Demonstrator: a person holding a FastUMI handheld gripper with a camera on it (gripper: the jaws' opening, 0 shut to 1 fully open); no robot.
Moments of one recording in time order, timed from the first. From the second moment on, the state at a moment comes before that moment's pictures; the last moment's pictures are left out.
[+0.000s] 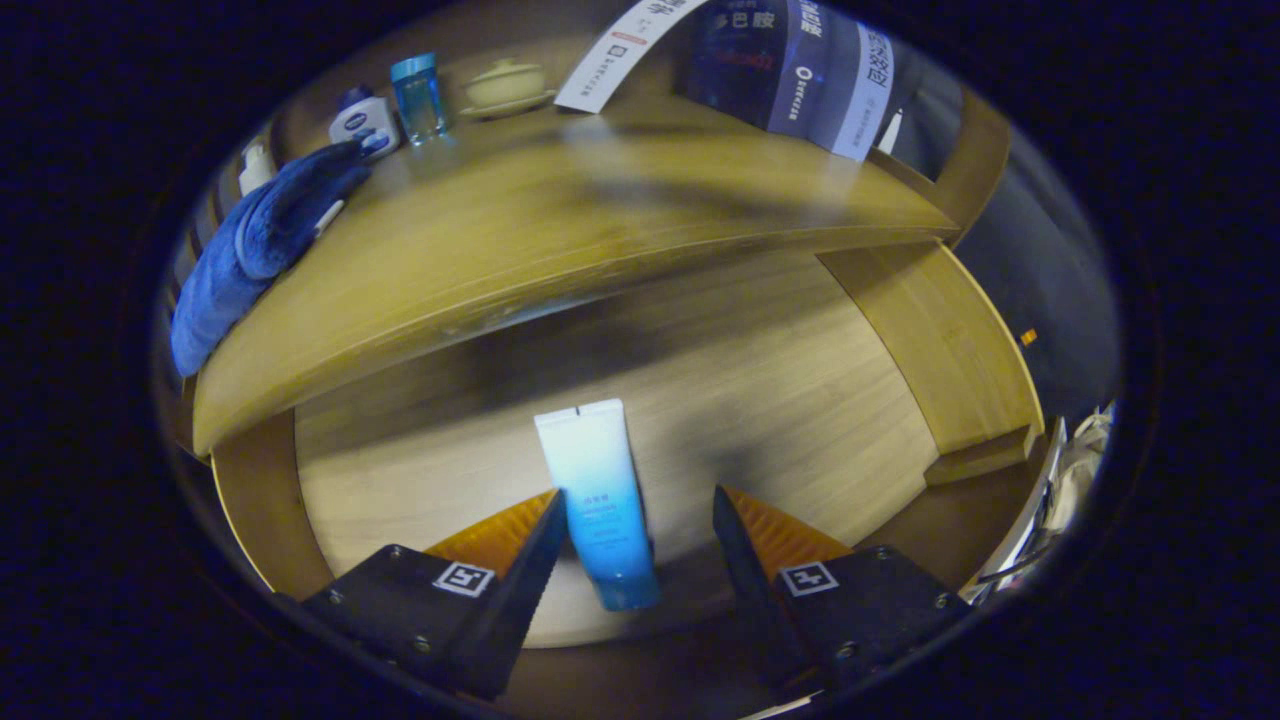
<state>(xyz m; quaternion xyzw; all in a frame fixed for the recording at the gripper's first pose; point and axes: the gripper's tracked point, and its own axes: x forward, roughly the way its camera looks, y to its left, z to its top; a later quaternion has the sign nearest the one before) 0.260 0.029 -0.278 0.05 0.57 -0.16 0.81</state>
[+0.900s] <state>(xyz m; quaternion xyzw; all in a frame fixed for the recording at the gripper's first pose) 0.249 0.018 -0.288 0.08 0.61 -0.17 0.77</state>
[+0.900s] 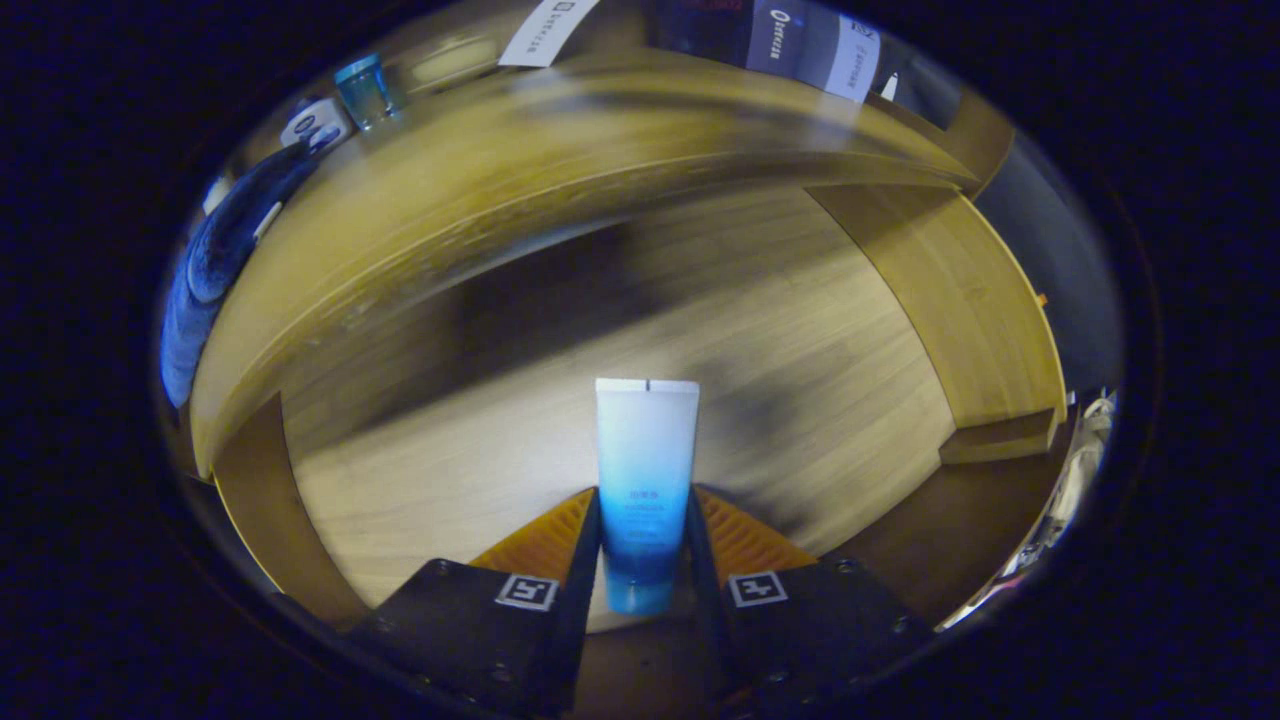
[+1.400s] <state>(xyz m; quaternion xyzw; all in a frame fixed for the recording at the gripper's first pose) 0.265 0.017 -0.251 0.03 0.53 -0.18 0.83</state>
